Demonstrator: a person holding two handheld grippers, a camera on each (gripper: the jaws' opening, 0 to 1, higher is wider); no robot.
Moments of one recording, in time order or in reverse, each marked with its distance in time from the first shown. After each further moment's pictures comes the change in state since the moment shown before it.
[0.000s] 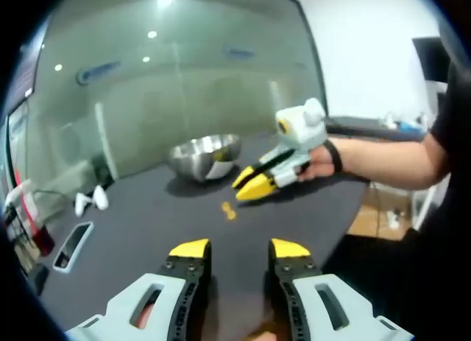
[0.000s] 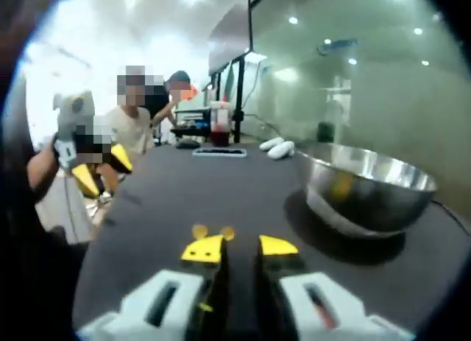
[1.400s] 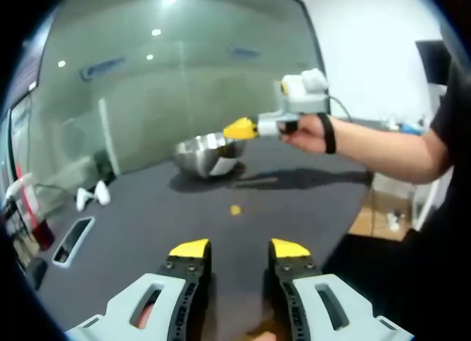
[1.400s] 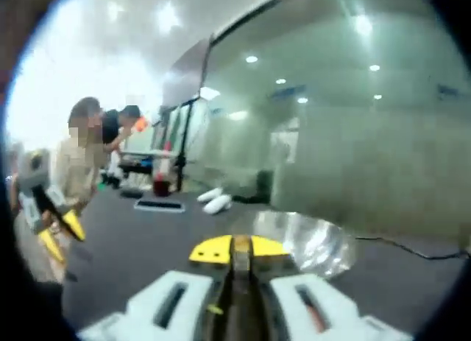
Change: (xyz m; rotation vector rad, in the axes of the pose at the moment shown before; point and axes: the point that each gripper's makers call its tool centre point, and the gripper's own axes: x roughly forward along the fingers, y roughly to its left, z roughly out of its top) left arm -0.001 0.003 -0.004 -0.015 -0.001 0.005; right arm -0.053 -0.113 0.086 0.043 -0.247 -0.473
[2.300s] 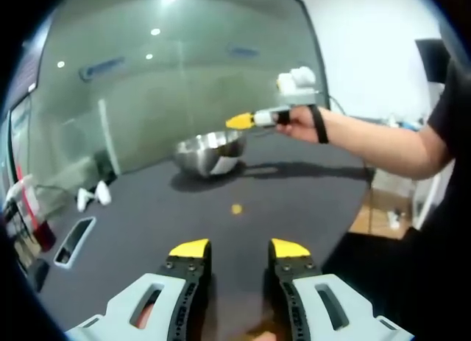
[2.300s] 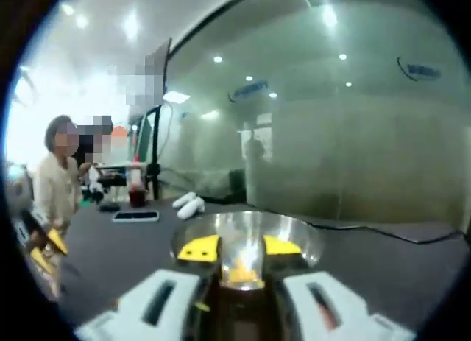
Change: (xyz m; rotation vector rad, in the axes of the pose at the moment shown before) left arm -0.002 0.000 0.001 0.006 0.008 0.003; right arm -0.005 -0.022 0.001 0.064 0.013 -0.024
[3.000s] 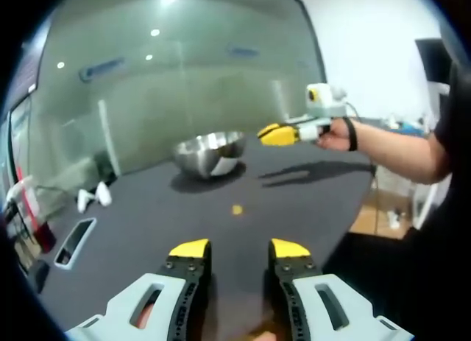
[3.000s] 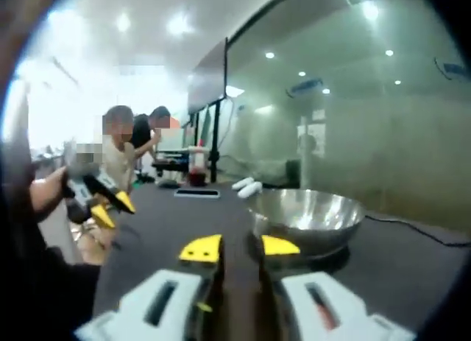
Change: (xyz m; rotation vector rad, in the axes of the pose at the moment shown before) left arm 0.002 0.001 0.000 0.003 -0.001 -0.004; right arm -0.068 0.063 -0.038 -0.071 0.046 0.344
